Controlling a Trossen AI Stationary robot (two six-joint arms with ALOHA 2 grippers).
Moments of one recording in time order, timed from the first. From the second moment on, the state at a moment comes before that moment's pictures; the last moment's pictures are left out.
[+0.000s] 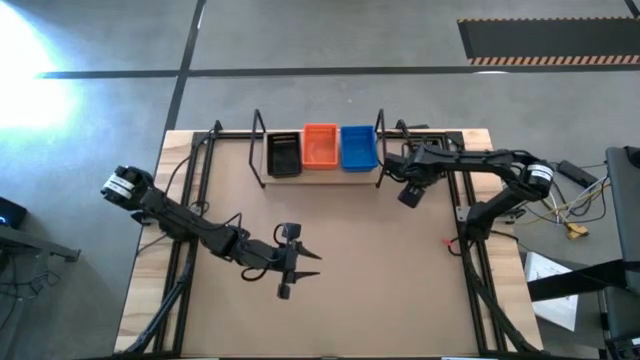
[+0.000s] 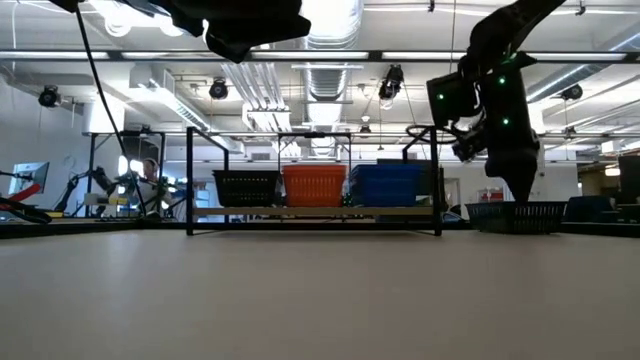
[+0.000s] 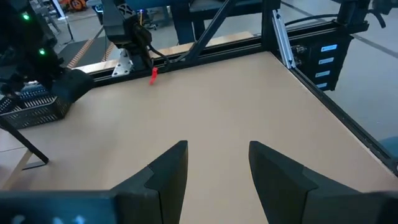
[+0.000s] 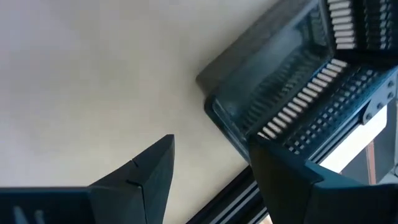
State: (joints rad) left arm -0.43 1.47 0.79 0.38 -0.33 0.03; right arm -0.46 1.52 0.91 -1.08 0.37 0.17
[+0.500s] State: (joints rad) left arm -0.44 1.47 0.79 0.38 -0.33 0.03; right arm -0.49 1.59 0.91 -1.06 0.40 0.16
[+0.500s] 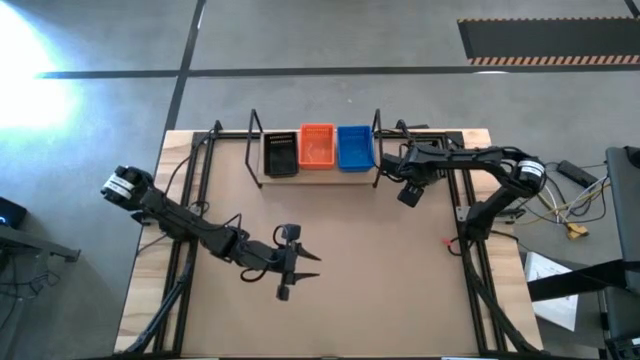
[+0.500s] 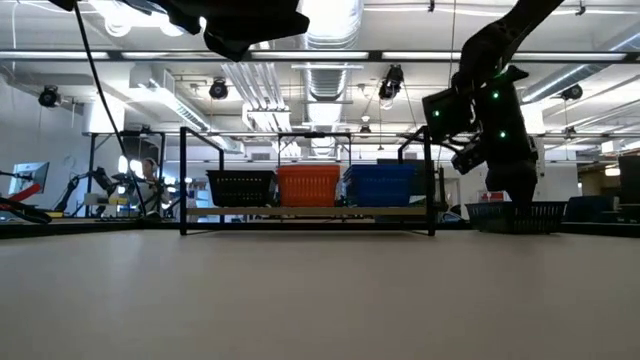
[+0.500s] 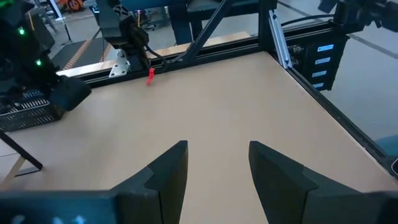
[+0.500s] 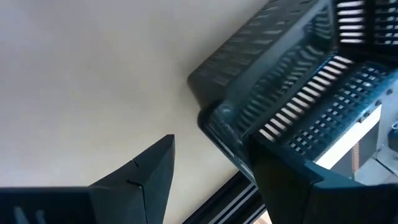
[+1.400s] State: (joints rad) left arm -0.51 1.47 0.81 0.38 -0.36 0.03; right arm -0.03 1.47 0.92 -1.06 0.06 0.57
